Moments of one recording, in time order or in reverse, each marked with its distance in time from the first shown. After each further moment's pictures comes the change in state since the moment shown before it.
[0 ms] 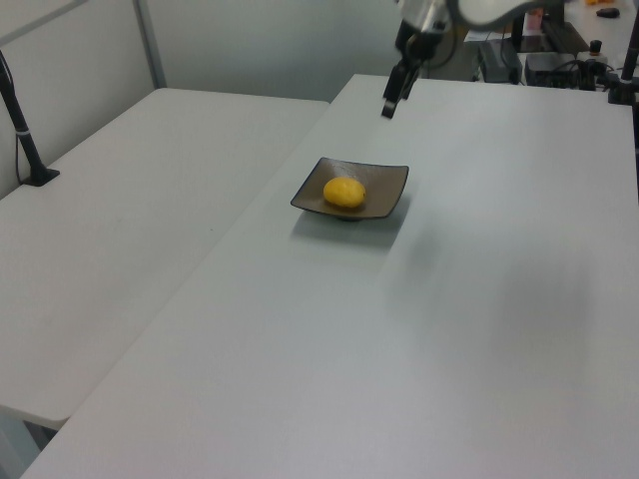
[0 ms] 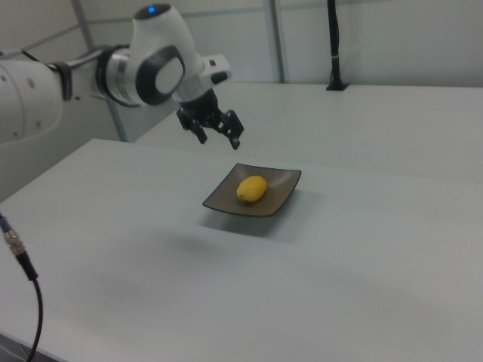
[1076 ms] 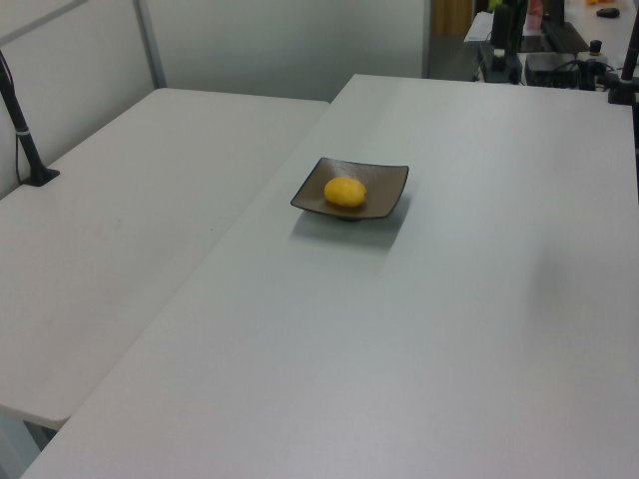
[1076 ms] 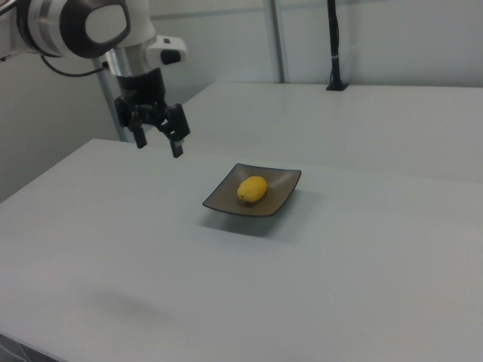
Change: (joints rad) arm -0.088 -0.322 0.084 -0.103 0.002 -0.511 0.011
